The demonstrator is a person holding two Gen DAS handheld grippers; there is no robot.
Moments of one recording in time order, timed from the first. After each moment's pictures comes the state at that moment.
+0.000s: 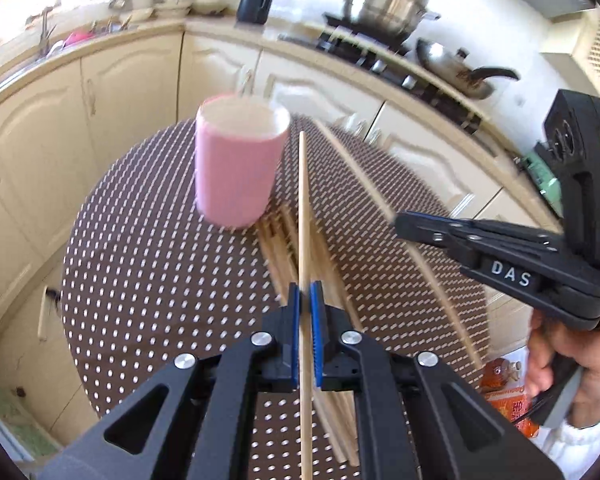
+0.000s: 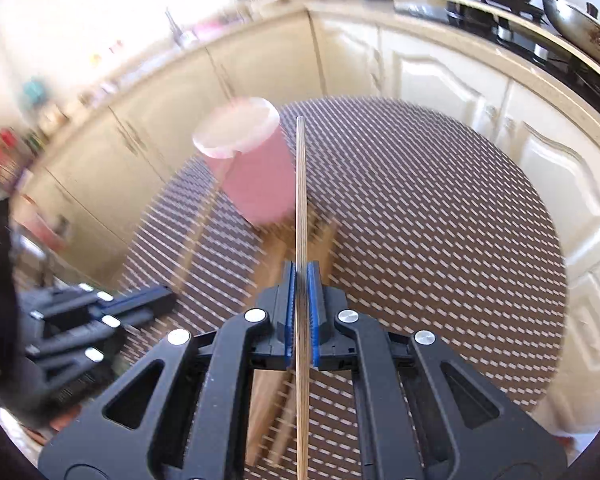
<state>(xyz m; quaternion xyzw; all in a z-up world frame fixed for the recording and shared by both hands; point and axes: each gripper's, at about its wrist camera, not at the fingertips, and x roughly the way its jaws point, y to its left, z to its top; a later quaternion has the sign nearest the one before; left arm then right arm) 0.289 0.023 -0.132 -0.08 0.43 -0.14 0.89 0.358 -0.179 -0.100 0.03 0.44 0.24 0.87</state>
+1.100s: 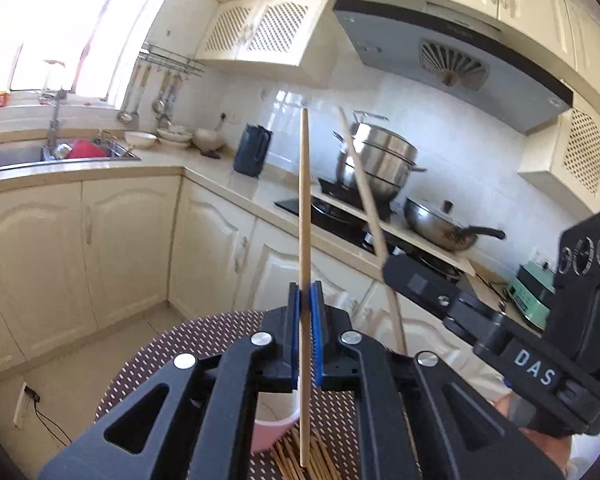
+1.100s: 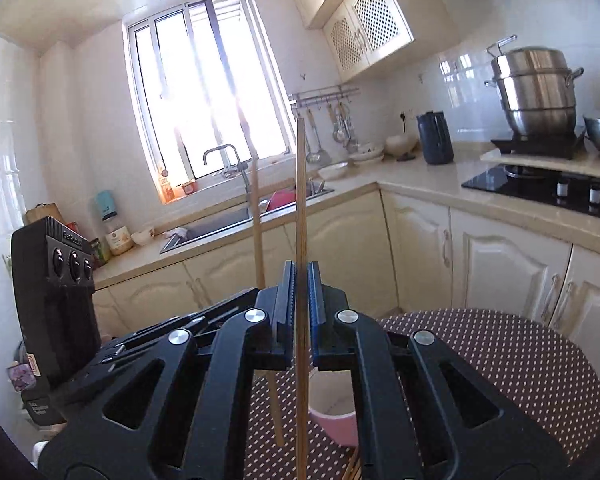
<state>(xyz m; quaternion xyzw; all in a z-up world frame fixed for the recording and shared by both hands) 0.378 0.065 -0.027 -0.14 0.19 -0.13 0.96 0.399 -0.138 0.008 0.10 0.15 0.32 0.93</state>
